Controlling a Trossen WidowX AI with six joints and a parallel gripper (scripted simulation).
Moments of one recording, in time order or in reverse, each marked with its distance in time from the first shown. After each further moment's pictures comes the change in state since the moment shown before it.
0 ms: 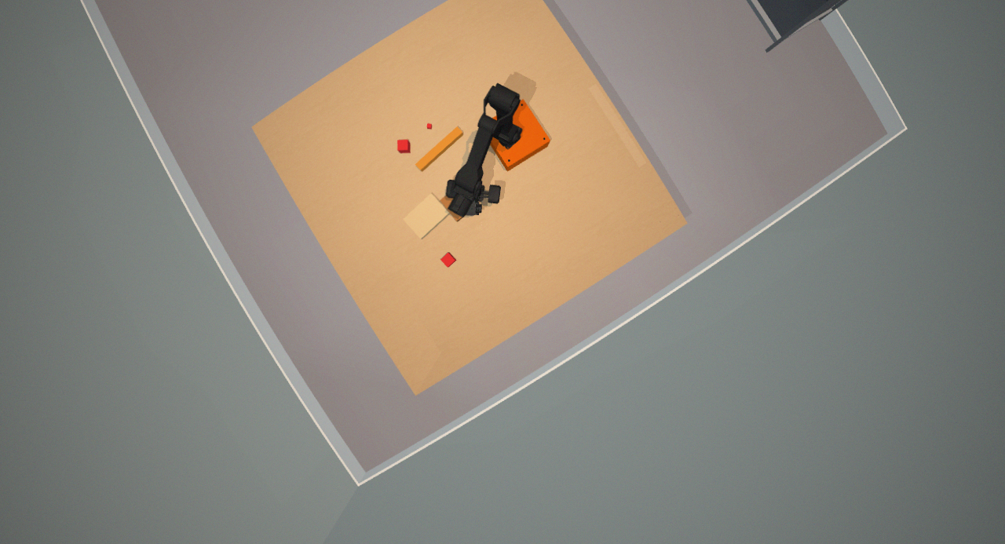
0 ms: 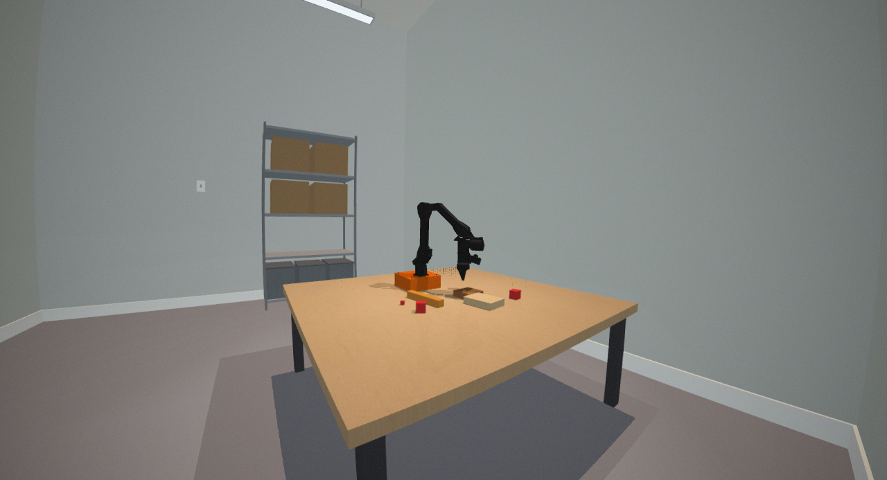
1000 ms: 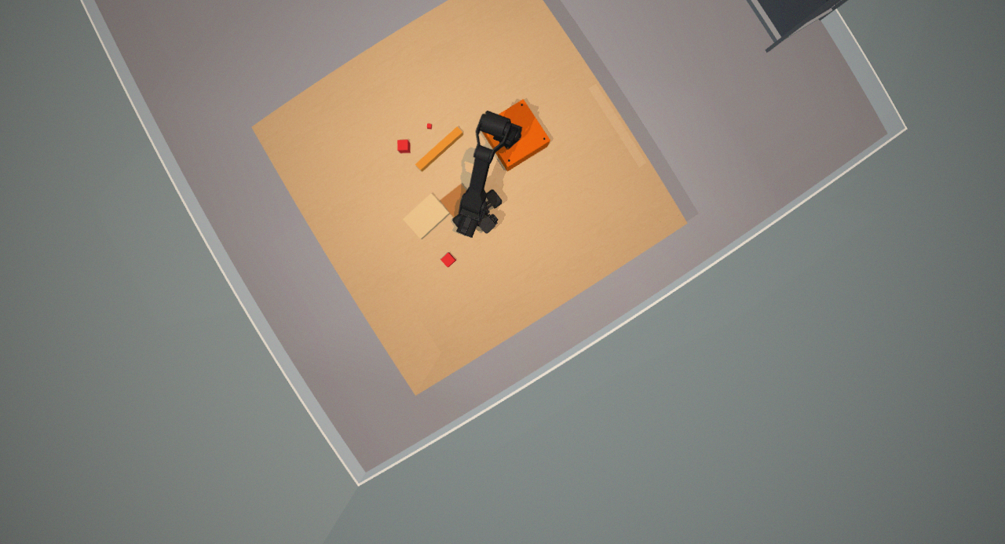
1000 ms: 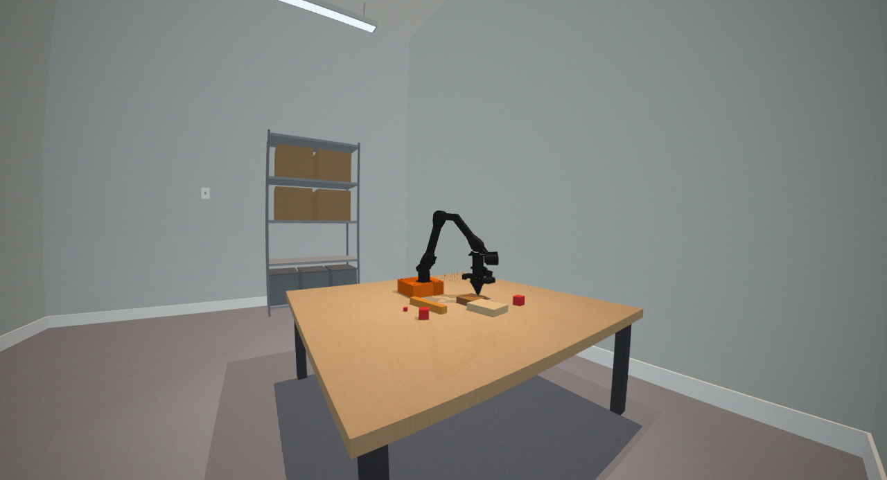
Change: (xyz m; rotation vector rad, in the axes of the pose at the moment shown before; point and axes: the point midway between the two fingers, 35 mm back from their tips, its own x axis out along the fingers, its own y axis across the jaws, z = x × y) arm 0.045 0.019 0.060 -0.775 -0.015 -0.008
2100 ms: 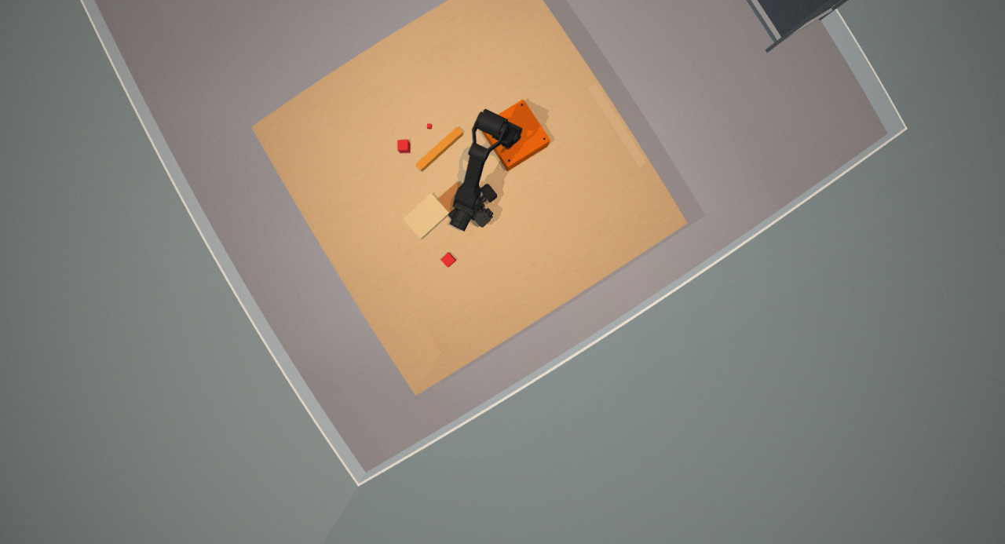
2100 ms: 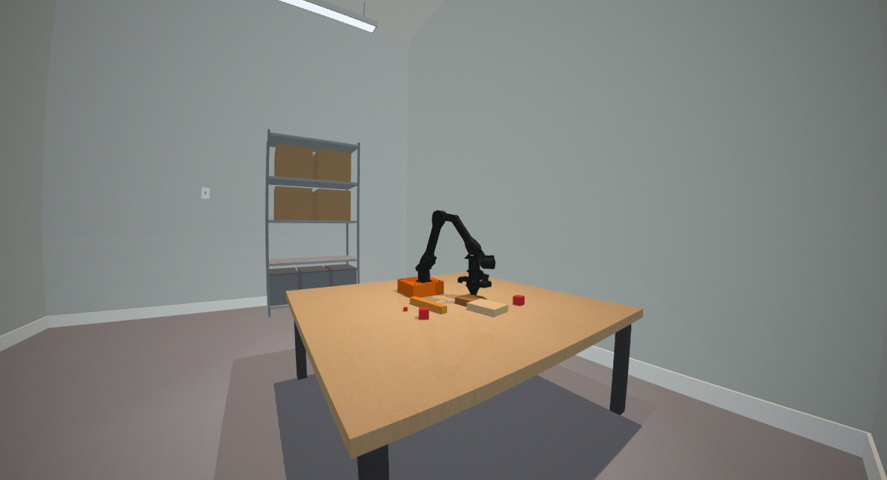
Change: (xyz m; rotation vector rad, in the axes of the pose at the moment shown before) arm 0.015 0.001 -0.030 -0.018 0.012 0.017
